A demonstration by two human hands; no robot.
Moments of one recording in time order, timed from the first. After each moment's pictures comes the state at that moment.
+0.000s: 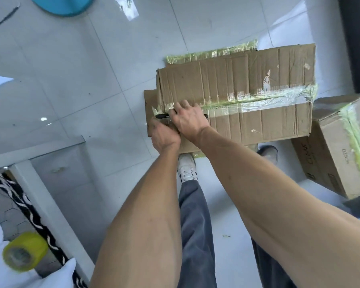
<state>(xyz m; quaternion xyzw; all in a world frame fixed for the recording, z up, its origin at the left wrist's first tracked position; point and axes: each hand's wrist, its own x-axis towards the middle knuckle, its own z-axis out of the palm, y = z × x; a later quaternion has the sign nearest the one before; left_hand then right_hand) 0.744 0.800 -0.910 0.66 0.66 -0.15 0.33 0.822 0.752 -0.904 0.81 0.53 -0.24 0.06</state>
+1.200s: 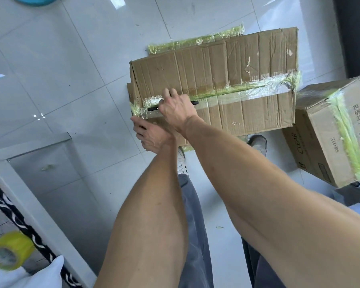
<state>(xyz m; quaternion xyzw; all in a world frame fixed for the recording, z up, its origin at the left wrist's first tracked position) 0.756 0.745 -0.946 0.66 0.72 -0.11 0.19 0.846 0.730 -0.901 0.80 0.54 -0.24 0.07</state>
